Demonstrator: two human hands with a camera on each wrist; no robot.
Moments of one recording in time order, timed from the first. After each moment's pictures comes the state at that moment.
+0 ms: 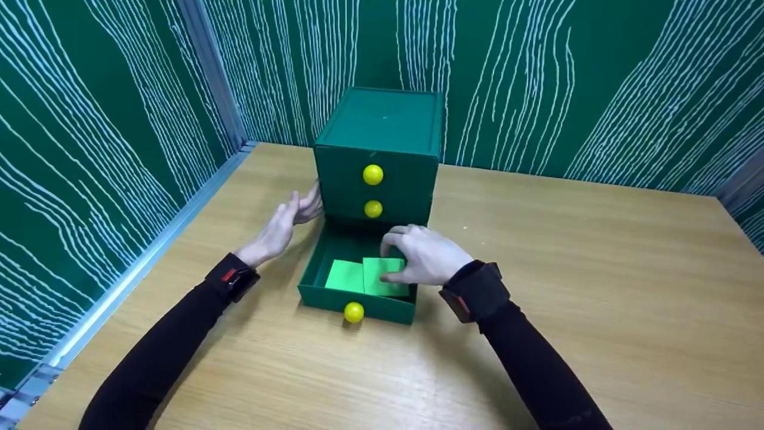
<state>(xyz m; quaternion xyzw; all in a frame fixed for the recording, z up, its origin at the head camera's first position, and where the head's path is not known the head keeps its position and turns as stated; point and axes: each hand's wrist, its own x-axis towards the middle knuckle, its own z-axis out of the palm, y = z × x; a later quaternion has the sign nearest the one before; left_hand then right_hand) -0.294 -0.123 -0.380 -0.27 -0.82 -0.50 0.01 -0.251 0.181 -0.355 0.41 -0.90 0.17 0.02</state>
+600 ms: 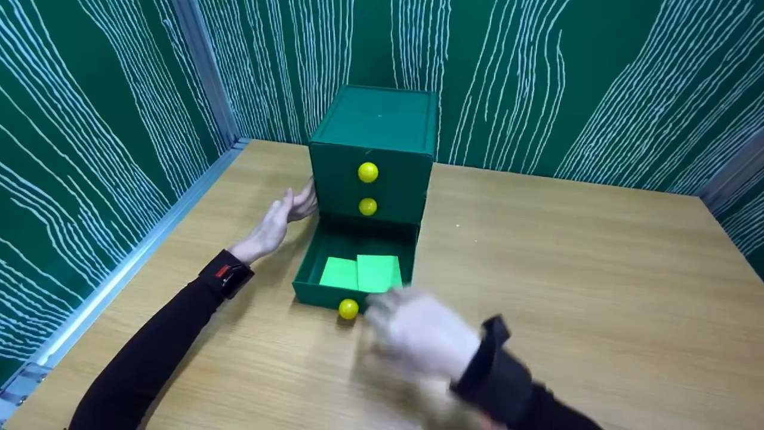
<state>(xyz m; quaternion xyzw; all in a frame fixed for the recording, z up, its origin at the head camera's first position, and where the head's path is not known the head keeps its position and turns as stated) -0.295 -0.123 -0.377 -0.27 -0.82 -0.51 0.01 -0.144 0.181 -0.354 0.54 -0.81 0.07 0.22</state>
